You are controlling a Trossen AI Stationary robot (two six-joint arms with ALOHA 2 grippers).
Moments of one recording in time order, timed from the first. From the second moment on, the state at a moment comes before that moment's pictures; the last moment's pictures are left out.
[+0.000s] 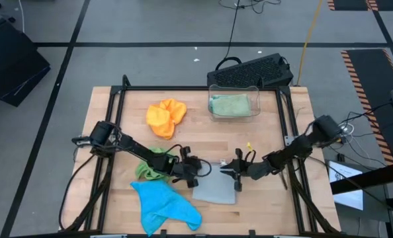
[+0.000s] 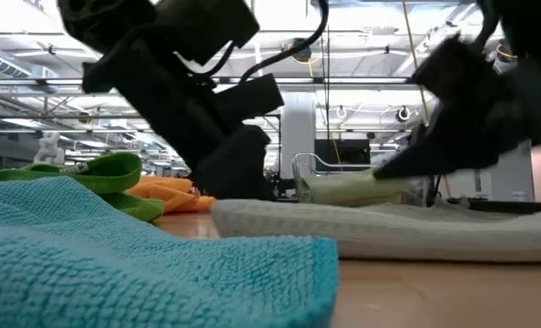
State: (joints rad) left arm -0.30 1.99 1.02 0.10 -0.43 -0.32; right arm 0.48 1.70 0.36 0.85 0.48 0.33
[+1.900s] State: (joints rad) left arm -0.51 2.05 1.06 0.18 -0.35 -0.06; right arm 0.88 1.88 0.59 0.54 0.66 0.42
